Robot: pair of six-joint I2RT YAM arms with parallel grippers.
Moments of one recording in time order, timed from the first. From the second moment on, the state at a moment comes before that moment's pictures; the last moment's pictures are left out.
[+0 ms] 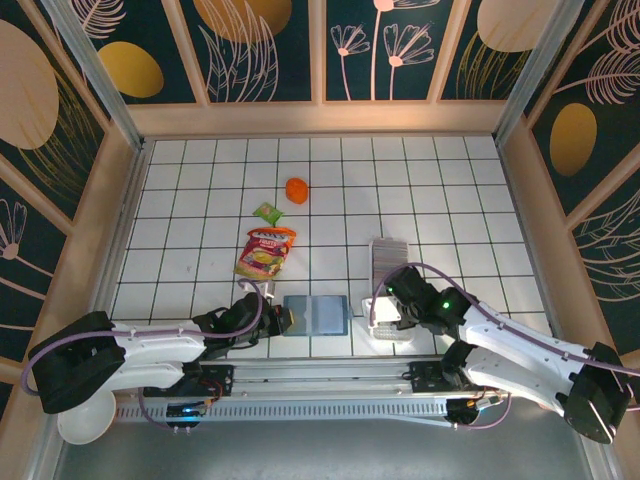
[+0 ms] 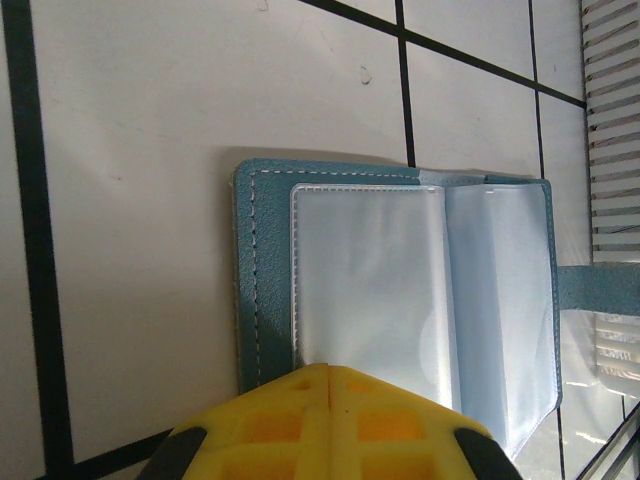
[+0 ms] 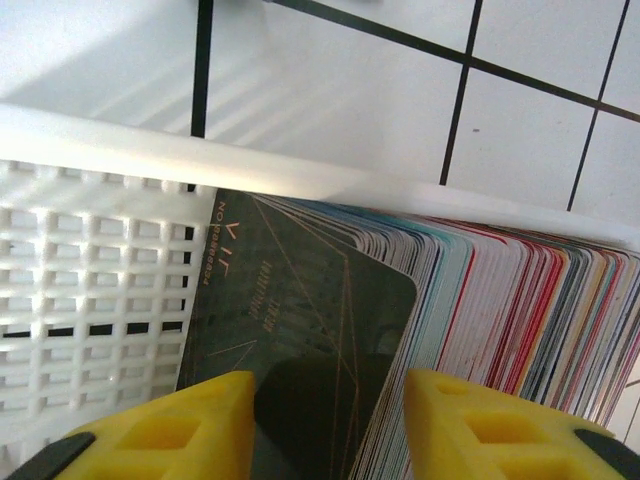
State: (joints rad) left arm -1.01 1.14 0.14 0.26 -0.02 -1.10; right arm 0.87 0.86 0.46 -0.64 0.19 -1.01
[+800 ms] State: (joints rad) left arm -1.01 1.15 0.14 0.29 -0.01 -1.10; right arm 0.87 0.85 0.54 -0.73 0.18 -0.96
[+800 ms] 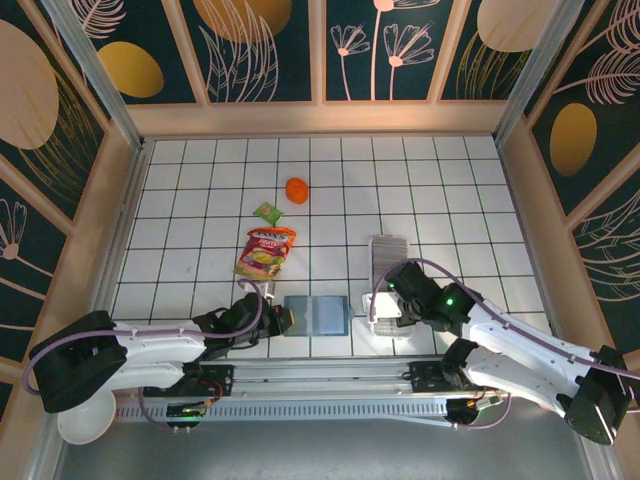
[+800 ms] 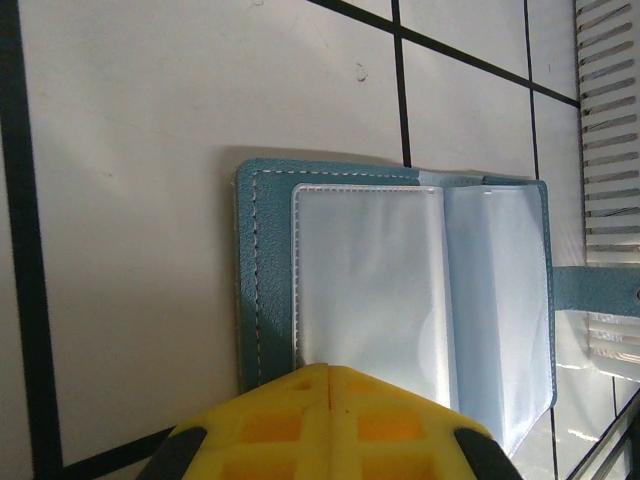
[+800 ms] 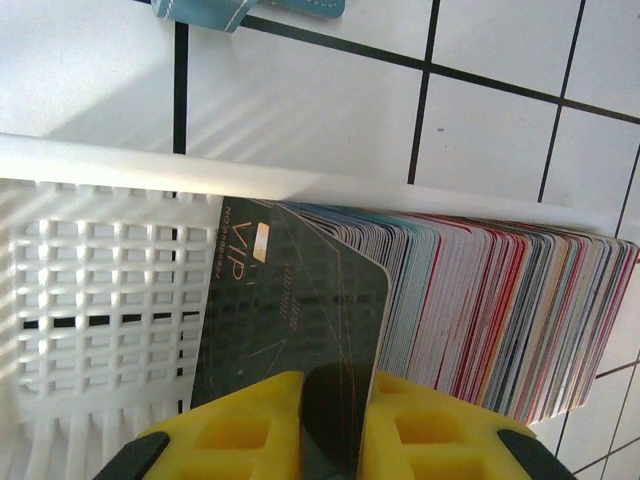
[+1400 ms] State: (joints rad) left arm -1.01 1.16 0.13 0.31 0.00 -1.10; right arm 0.87 0.85 0.64 -0.88 0.10 -0.86
